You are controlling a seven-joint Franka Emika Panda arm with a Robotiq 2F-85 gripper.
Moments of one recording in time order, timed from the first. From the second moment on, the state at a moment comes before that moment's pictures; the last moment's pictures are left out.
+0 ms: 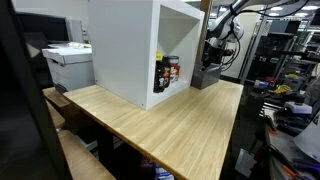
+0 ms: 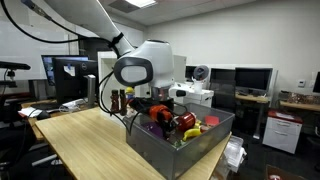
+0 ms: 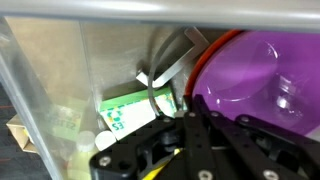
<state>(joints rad) -0.58 0.35 -0.02 -2.08 0.33 2.60 -0.72</state>
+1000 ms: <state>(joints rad) -0.57 0.25 -0.04 -2.19 0.34 2.64 -0.75</state>
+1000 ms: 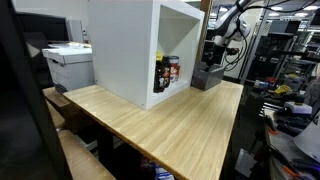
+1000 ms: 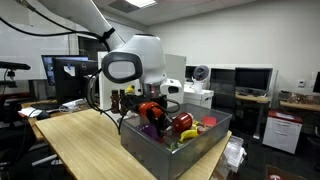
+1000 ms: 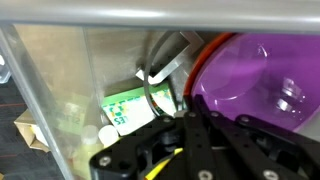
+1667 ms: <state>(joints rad) -0.56 0.23 -0.09 -2.20 0.47 2.59 -0.83</state>
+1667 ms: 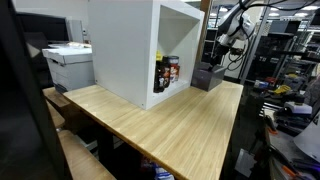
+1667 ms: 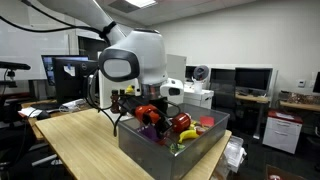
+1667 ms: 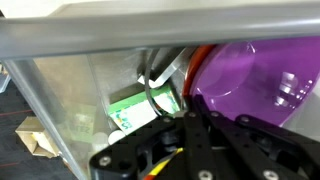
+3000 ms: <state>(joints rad) -0.52 0.20 -0.19 -2.19 0.51 2.50 -0.88</state>
